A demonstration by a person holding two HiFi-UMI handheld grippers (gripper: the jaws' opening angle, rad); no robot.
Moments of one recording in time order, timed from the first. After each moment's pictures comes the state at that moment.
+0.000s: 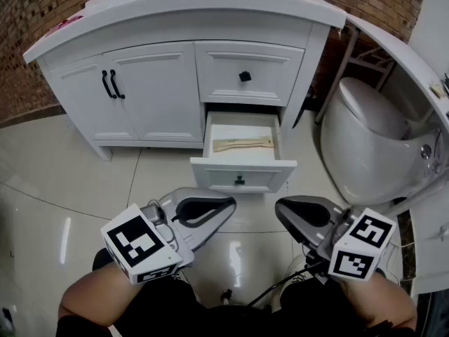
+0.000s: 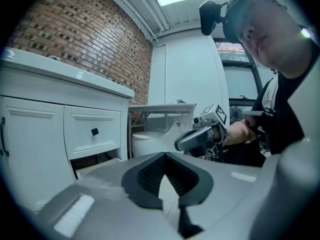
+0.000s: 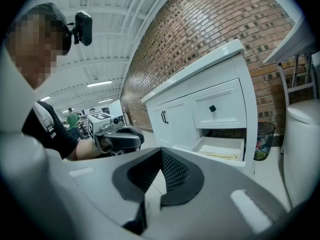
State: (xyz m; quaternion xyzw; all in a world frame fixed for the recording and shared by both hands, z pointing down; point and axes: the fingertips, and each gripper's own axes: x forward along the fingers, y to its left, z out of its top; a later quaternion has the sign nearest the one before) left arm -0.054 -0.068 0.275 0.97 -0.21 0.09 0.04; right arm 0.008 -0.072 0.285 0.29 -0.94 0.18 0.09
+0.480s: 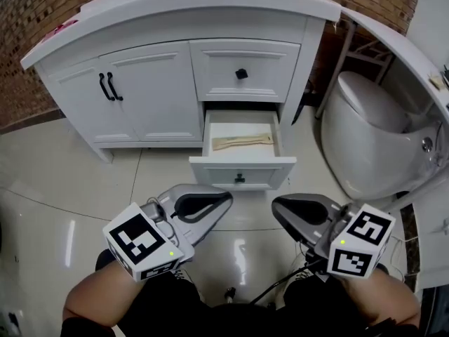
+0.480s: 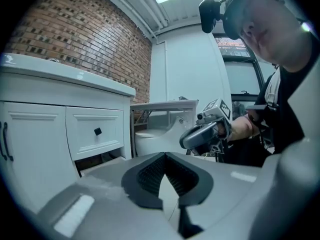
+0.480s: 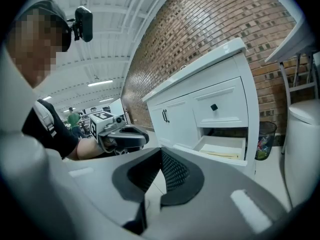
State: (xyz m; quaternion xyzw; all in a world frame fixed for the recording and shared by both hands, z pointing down) left arm -0.056 -0.077 0.283 0.97 -0.23 0.11 0.03; right arm 0.005 -0.070 0.288 0.28 -0.94 0.18 0.10
